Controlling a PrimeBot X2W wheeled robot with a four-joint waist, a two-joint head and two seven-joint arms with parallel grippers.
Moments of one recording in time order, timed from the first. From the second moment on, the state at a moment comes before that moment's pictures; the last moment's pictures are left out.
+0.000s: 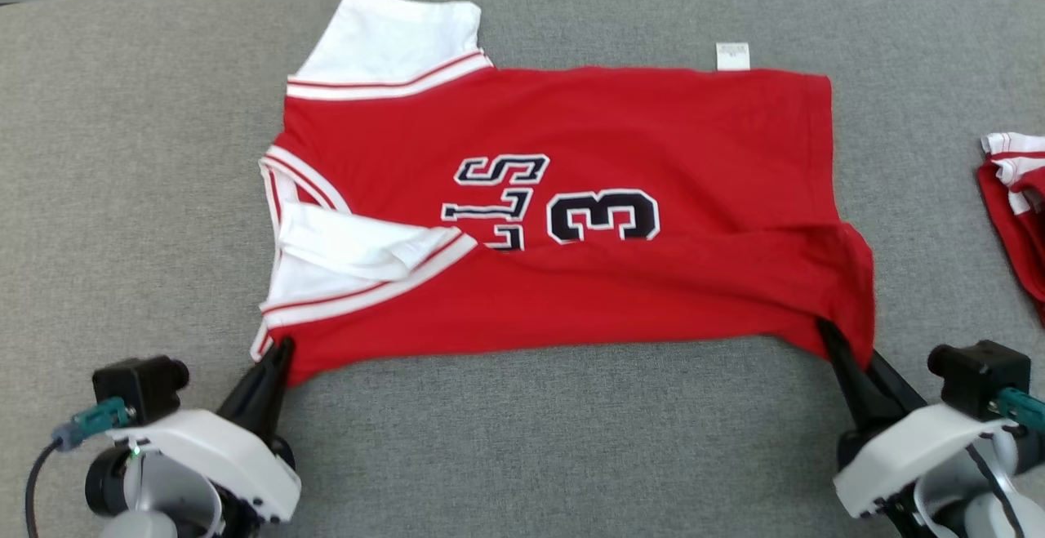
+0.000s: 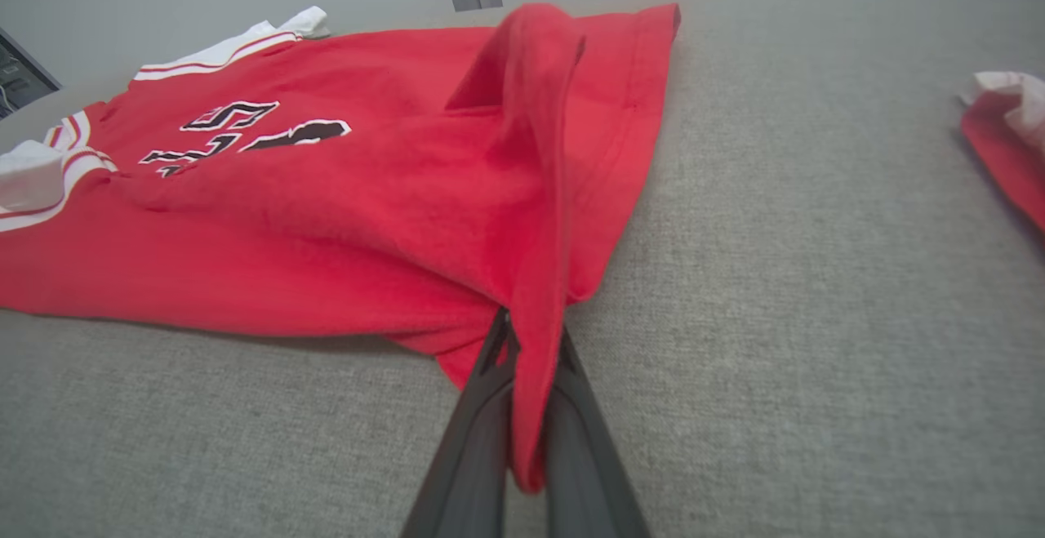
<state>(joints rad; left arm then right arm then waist) -0.12 0.37 -0.29 0.12 -0.79 0.07 0.09 -0.10 -0.19 0.13 0.11 0.35 0.13 0.03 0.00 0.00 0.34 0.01</state>
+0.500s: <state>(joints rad) 0.09 0.37 -0.31 -0.12 -0.81 0.17 0.14 0.07 -0.19 0.03 0.02 0.38 0.13 0.16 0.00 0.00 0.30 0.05</state>
